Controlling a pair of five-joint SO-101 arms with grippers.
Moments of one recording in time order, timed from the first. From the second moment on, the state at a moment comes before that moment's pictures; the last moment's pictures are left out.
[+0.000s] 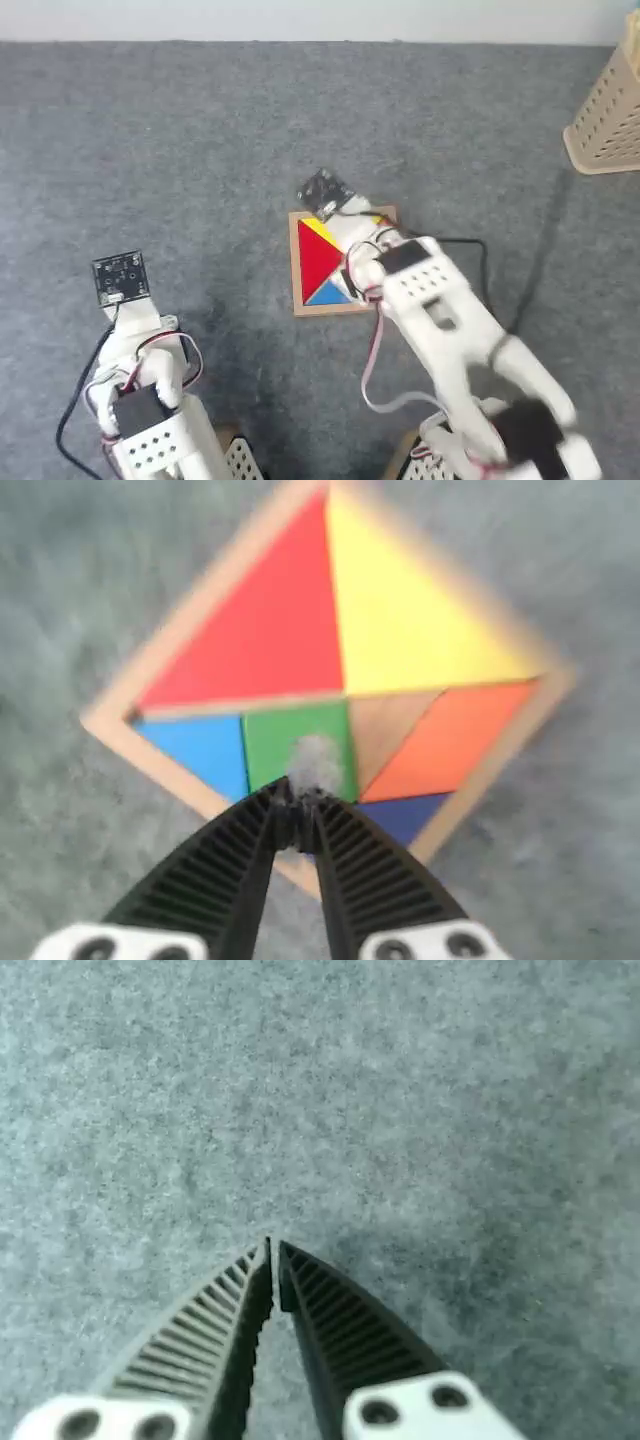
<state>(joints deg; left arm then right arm) -31.6 -103.7 97.1 72.0 -4.0 -31.5 -12.7 43.5 49.1 18.3</state>
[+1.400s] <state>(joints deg) -31.6 -103.7 97.1 72.0 -4.0 18.2 -35.2 39.6 68.4 17.4</state>
